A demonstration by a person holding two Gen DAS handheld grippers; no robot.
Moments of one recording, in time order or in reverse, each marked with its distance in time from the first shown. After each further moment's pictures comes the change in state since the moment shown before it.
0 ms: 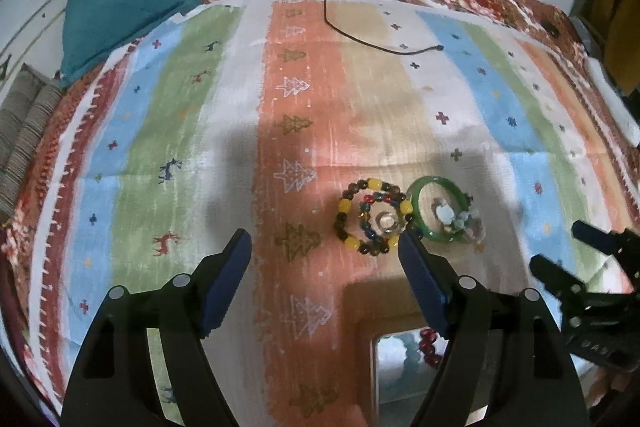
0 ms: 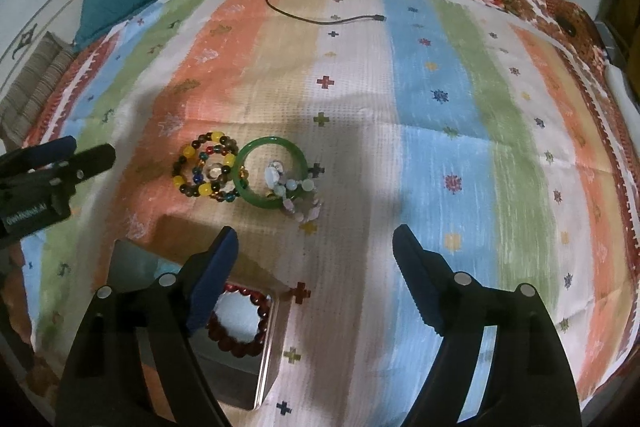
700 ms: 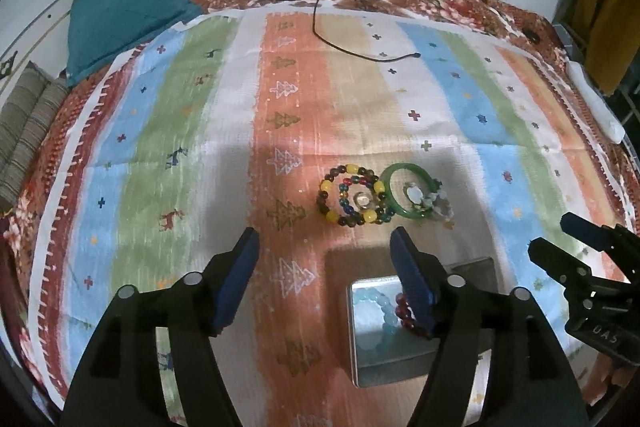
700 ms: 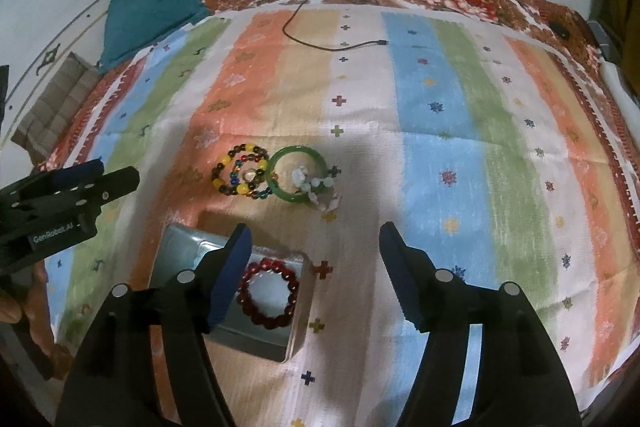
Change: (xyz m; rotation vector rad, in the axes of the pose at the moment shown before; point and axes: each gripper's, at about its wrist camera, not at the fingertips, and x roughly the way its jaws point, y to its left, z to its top) left arm -0.043 -0.011 -0.028 0.015 -0.050 -0.017; right arm -0.054 0.004 -0.025 0.036 -0.100 0.058
